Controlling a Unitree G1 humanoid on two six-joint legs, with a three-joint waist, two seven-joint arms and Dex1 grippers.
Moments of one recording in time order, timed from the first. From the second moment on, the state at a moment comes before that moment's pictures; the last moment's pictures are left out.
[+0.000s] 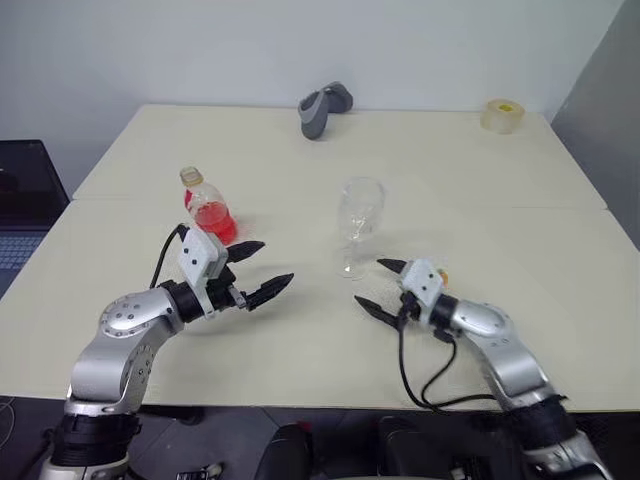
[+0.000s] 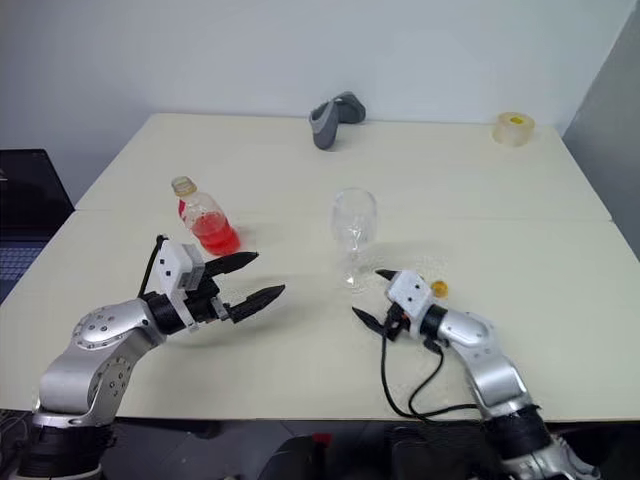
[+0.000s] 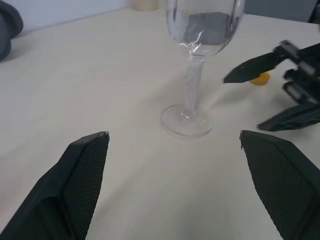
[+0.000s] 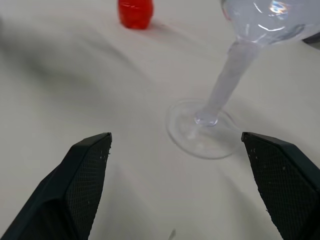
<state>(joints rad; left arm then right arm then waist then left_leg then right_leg) -0.11 0.62 0.16 -0.24 -0.47 0.36 -0.81 -0.19 -0.42 0.22 -0.24 0.10 0.22 0.73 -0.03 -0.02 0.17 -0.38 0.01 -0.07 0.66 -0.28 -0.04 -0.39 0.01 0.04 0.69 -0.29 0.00</state>
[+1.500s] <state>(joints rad) -0.65 0.52 0.20 0.77 -0.17 -0.03 -0.54 -0.30 -0.46 0.11 -0.68 0.48 0.70 0.62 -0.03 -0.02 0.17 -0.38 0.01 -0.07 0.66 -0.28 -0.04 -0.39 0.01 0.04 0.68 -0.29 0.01</state>
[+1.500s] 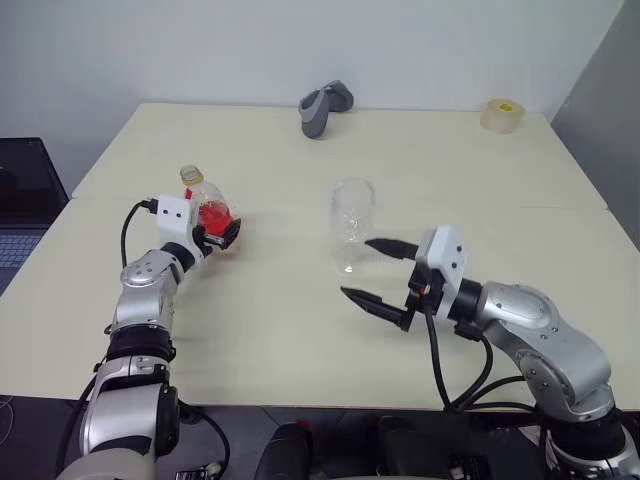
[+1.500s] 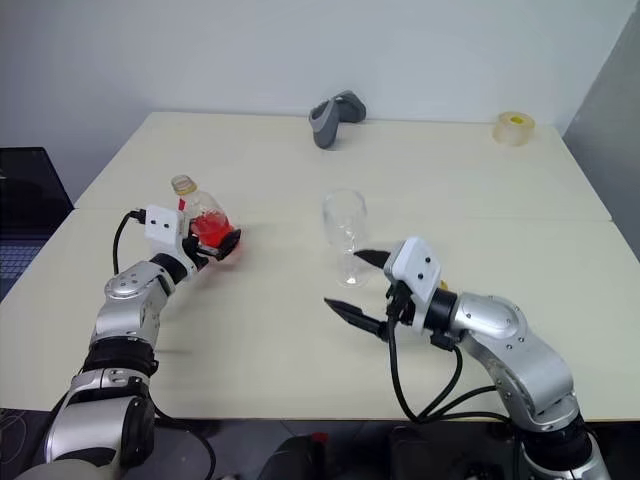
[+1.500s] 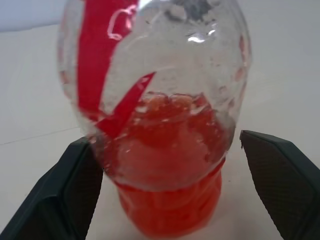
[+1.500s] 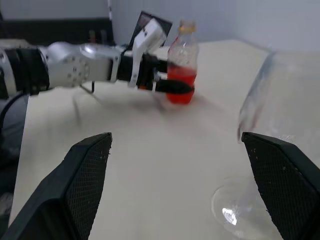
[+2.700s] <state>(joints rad) -0.94 0.42 -0.10 0.60 0.04 -0.12 -0.58 -0.14 -0.50 0.01 -0.76 0.52 0.68 0.48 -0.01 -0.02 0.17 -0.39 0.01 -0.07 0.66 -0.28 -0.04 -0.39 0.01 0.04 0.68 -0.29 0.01</state>
